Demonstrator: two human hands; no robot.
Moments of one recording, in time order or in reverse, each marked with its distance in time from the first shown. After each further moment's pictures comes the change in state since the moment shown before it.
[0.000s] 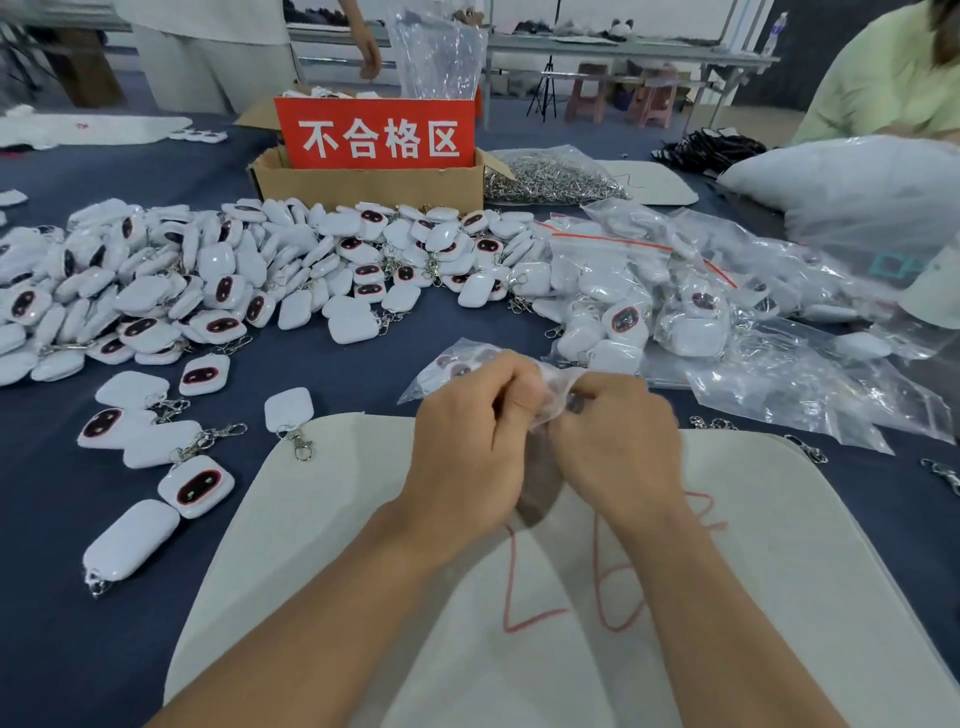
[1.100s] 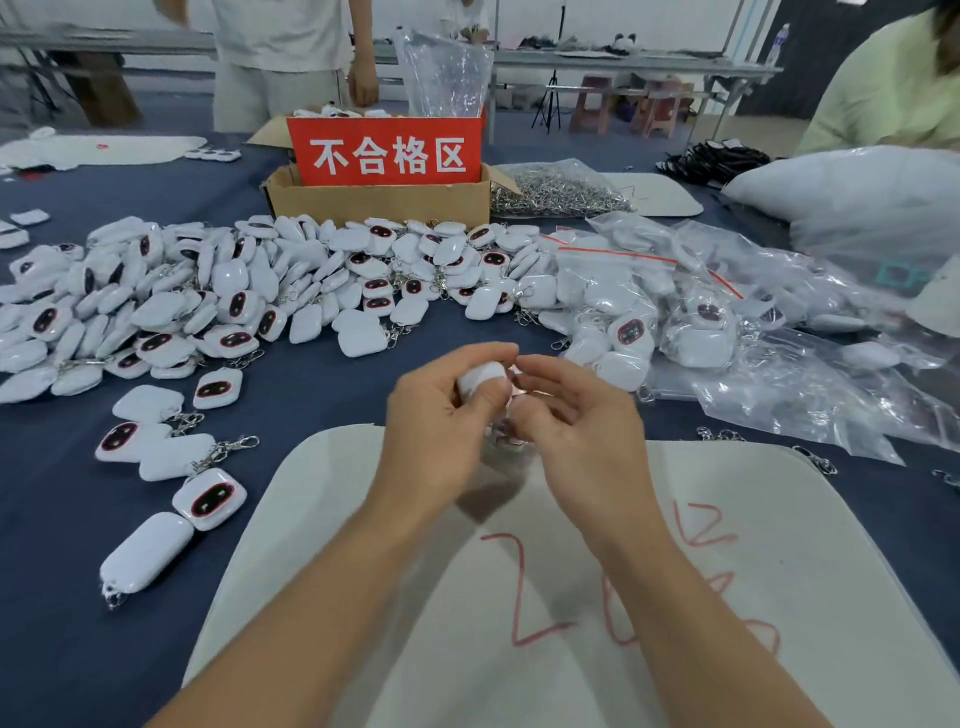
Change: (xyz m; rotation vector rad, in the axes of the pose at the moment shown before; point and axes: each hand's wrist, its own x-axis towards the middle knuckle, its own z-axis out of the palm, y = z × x) left_hand 0.017 -0.020 -0.020 -0.302 0.008 -0.264; right_hand -0.014 -0.021 0.011 0.830 -0.152 -0.010
